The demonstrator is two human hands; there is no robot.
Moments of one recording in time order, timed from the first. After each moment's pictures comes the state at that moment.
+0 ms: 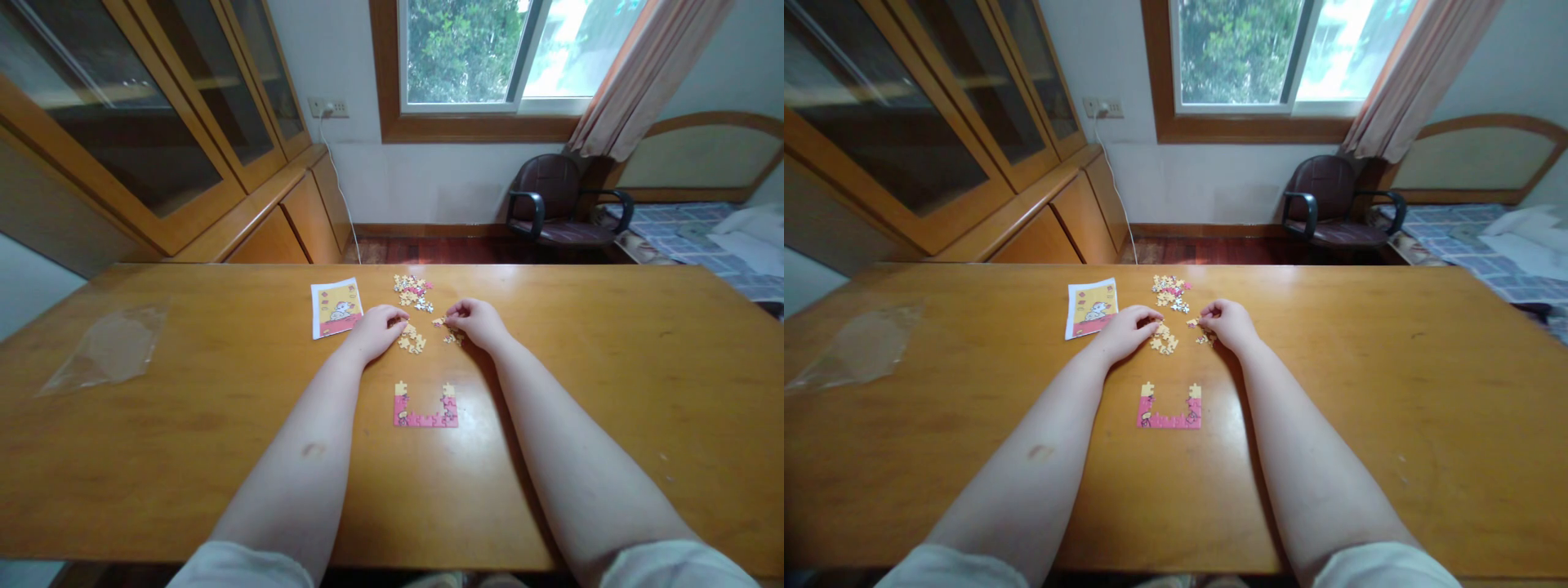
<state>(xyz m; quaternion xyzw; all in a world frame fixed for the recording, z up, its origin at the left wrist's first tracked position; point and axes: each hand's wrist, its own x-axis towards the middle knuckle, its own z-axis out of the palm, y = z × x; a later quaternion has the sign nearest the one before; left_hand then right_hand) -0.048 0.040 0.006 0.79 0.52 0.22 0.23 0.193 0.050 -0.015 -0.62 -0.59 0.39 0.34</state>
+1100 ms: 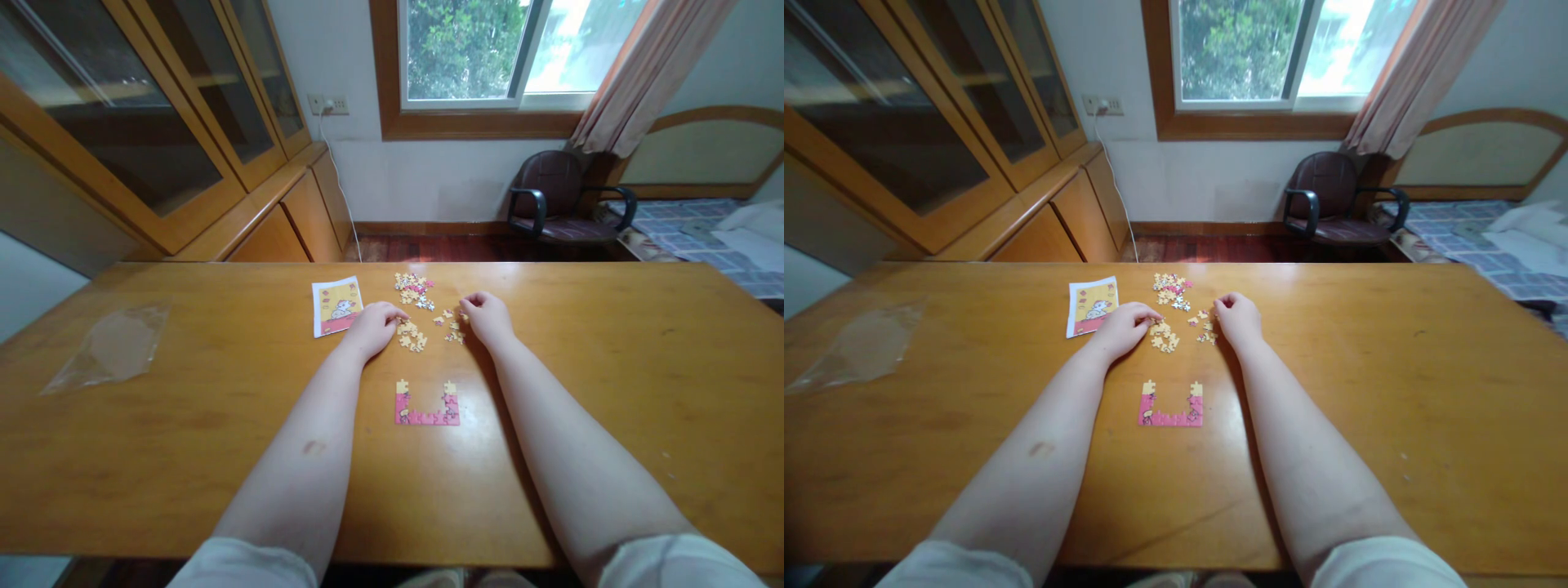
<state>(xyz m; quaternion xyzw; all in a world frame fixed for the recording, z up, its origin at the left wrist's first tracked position) -0.054 0.044 0.004 0.82 0.50 0.22 0.19 0.198 0.053 -0.010 -0.72 -0.56 0.24 0.34</state>
